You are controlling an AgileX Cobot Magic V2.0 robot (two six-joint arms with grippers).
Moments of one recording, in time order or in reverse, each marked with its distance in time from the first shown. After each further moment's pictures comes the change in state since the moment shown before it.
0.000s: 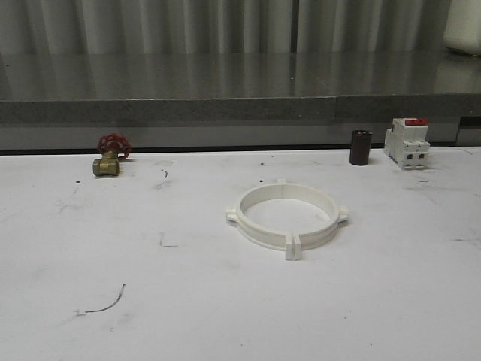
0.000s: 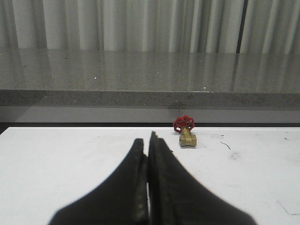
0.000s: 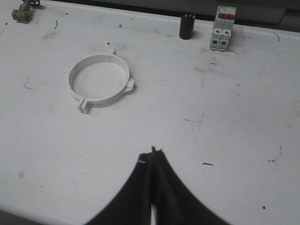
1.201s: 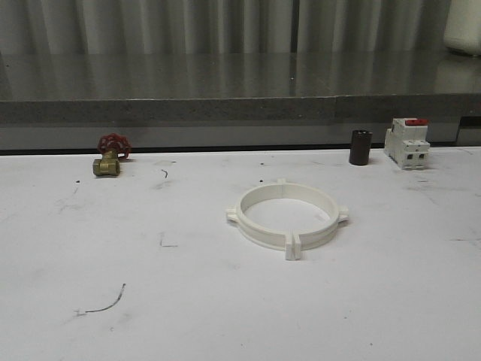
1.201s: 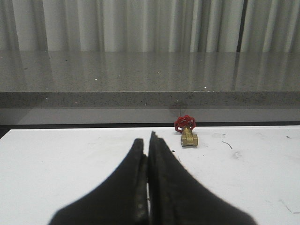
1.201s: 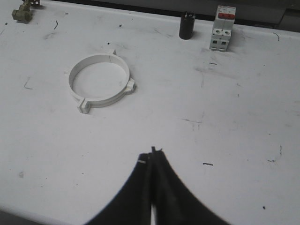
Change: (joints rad) left arm 0.000 0.000 0.000 0.000 -0.002 0.016; right arm 0.000 0.000 0.000 0.000 0.000 0.000
